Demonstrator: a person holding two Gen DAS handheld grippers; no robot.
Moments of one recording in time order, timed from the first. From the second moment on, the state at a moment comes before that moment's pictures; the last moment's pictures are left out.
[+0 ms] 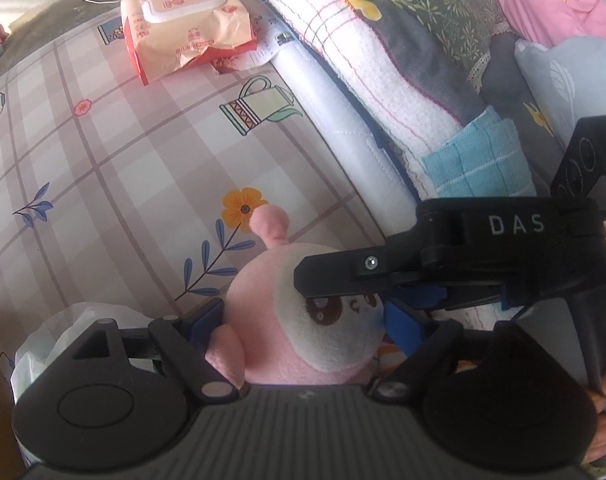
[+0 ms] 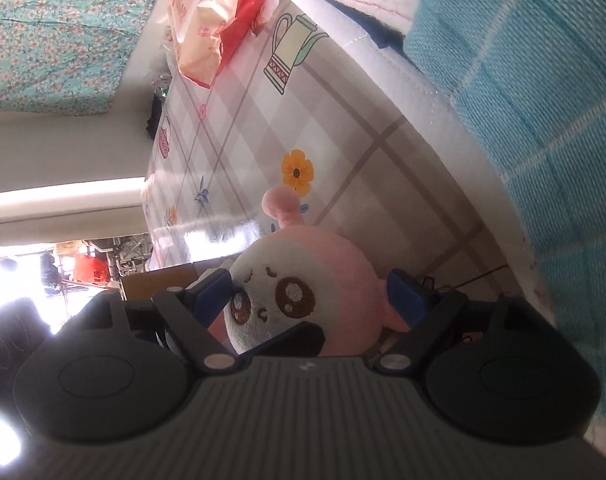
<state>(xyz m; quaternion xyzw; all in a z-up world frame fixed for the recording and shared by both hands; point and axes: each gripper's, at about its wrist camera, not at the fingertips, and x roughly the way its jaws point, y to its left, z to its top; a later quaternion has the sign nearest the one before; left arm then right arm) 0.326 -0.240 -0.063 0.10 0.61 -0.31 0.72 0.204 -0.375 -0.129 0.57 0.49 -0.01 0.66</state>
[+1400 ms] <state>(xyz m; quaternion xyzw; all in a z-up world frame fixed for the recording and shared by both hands) 0.242 0.187 -0.020 -0.09 0.56 -0.10 0.81 0.259 0.023 -0.042 0.48 0.55 0.19 0.65</state>
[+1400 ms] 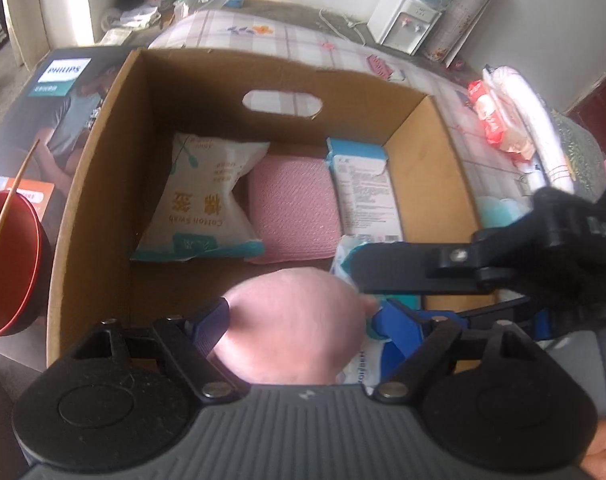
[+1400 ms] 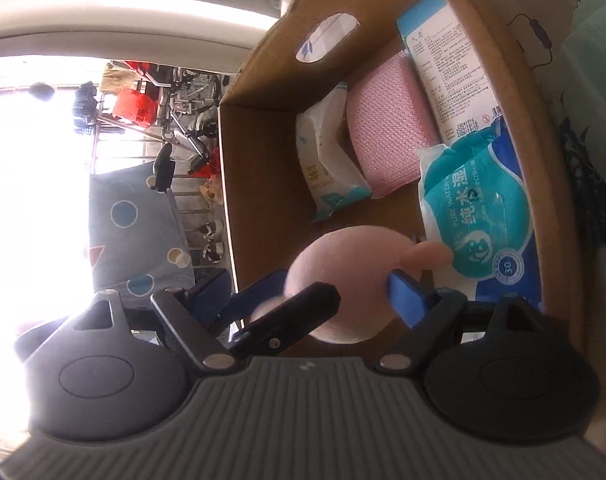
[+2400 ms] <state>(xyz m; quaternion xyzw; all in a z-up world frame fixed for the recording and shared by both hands) 0.204 0.176 -0.013 -0.10 0.55 -0.09 0.83 0.038 -0.128 -0.034 0.47 0.35 0.14 0.80</state>
